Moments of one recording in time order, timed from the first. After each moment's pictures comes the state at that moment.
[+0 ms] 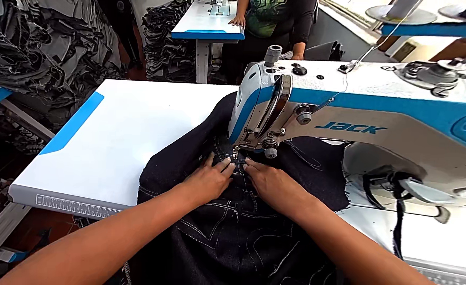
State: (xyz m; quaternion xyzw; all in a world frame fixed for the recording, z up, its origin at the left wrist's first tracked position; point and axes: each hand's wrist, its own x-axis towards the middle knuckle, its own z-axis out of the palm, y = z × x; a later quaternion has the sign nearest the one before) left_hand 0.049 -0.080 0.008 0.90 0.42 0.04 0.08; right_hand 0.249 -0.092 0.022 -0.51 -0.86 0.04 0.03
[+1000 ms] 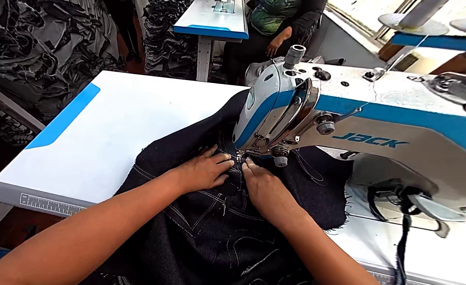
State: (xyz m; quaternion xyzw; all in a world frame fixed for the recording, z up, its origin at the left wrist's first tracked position) left_hand 0.022 -0.036 0.000 0.94 0.30 0.11 0.07; right_hand 0.220 -0.095 0.013 -0.56 -0.83 0.00 0.04
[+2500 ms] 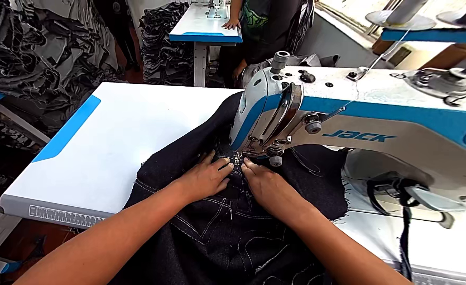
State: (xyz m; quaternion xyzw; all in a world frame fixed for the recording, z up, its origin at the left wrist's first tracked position) left_hand 0.031 -0.050 0.000 0.93 0.34 0.11 0.05; right_hand 0.239 -0.084 0.003 -0.49 -0.87 -0.04 0.08
